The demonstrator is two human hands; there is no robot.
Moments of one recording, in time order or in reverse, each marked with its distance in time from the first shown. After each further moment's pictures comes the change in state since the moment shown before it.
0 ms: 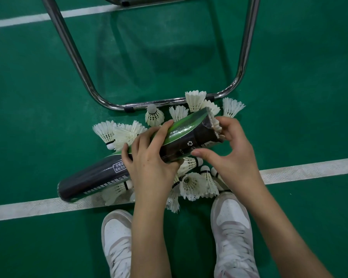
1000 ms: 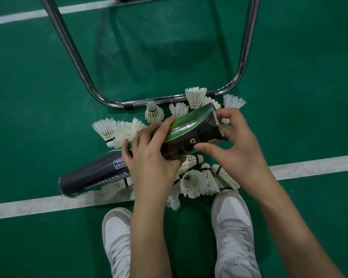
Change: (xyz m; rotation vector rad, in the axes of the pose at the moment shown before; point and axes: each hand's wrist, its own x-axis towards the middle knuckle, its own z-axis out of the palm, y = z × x) left_hand -0.001 0.003 -0.004 -0.006 0.012 0.048; right_hand 0.005 -0.012 -0.010 0.043 -0.126 0.012
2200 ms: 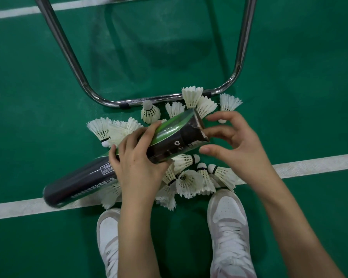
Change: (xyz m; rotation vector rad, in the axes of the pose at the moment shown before) left_hand -0.002 -0.010 -0.002 -0.004 -0.042 -0.066; right_hand 0.000 0.013 -0.017 0.104 -0.053 0.048
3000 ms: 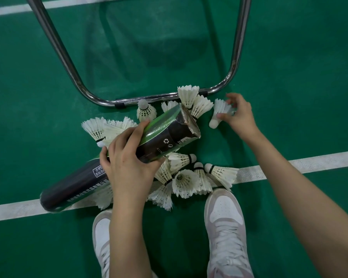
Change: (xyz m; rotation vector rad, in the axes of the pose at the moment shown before) left_hand 0.000 -0.006 -0.002 -0.033 0.012 -0.035; right_hand 0.113 0.120 -0.064 -0.409 0.278 0.097
